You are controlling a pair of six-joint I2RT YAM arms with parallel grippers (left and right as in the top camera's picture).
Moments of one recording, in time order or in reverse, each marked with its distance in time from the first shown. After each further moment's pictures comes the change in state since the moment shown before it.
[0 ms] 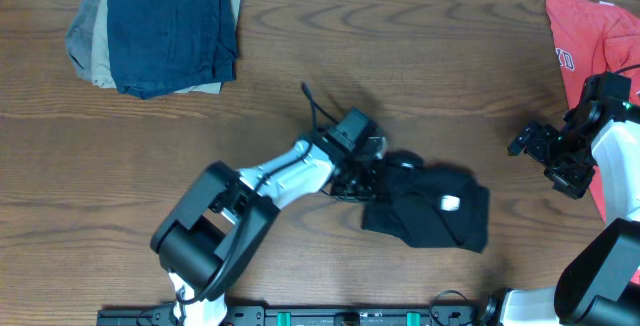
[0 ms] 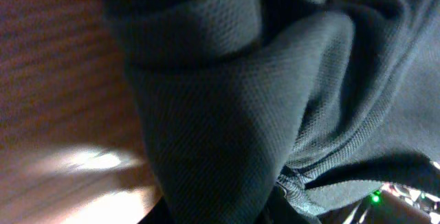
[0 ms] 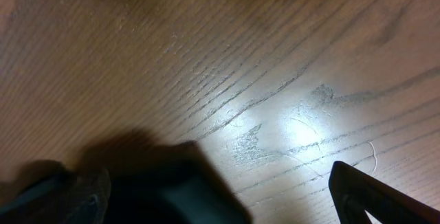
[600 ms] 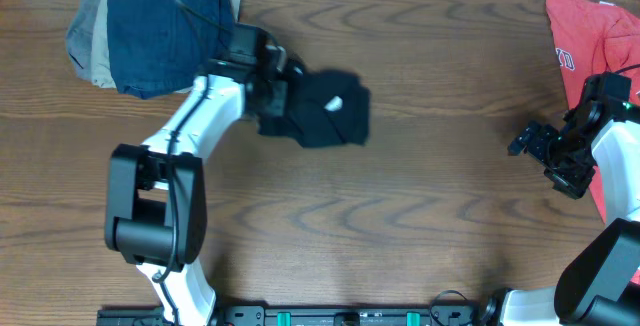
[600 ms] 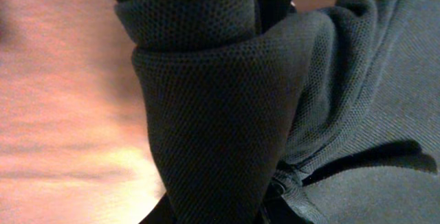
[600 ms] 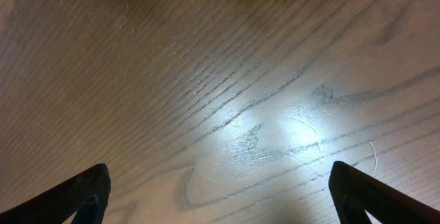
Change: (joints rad) left arm 0.502 0.003 0.259 -0.133 -0.454 0.490; right arm 0.000 0.000 0.000 0.000 0.000 0.000
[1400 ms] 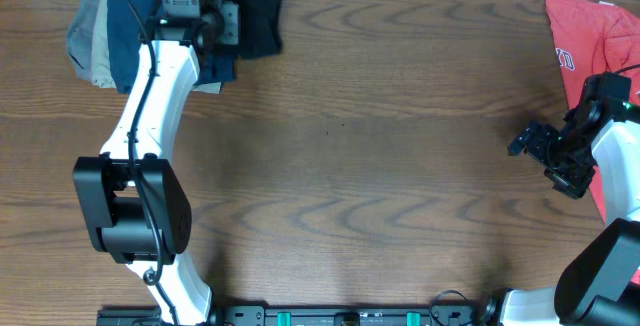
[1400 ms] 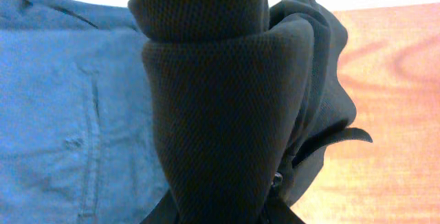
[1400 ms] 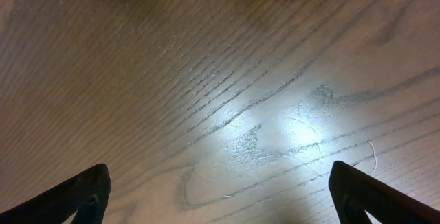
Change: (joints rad) left arm 0.144 0.012 0.320 0.100 -0.129 0.061; right arm 0.000 0.000 0.000 0.000 0.000 0.000
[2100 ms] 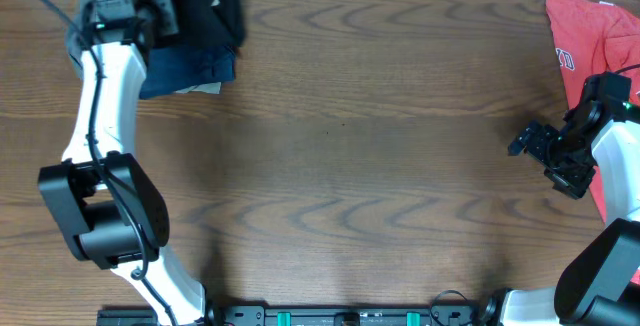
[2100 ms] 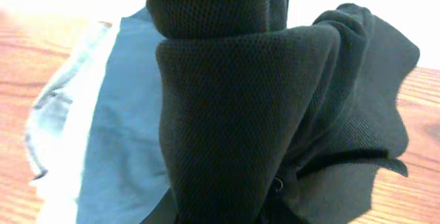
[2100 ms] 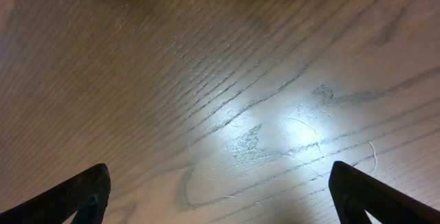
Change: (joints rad) left arm 0.219 0.001 0.003 0.051 -0.009 -0.037; right arm 0.000 0.000 0.000 0.000 0.000 0.000
